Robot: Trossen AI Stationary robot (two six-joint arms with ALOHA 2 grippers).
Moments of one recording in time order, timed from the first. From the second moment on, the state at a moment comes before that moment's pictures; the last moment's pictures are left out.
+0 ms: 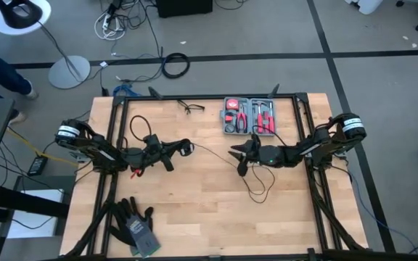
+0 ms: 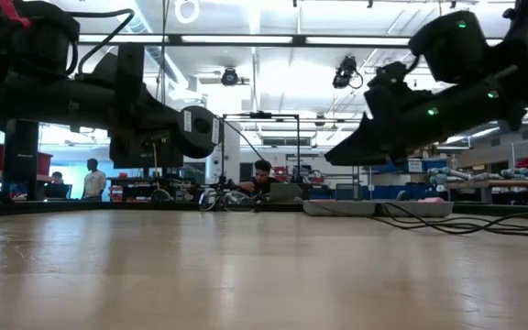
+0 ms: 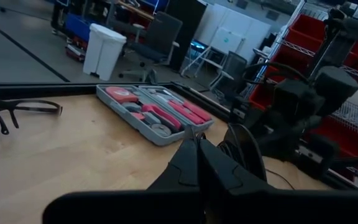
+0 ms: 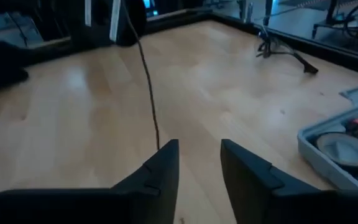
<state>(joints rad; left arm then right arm) -0.13 1.54 0.10 1.46 -0.64 -0.45 0.09 1.60 0.35 0.93 0.47 0.28</state>
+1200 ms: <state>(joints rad) -0.12 1.54 0.11 1.47 -0.64 -0.45 0.12 1.83 0.74 0.60 0.55 0.08</state>
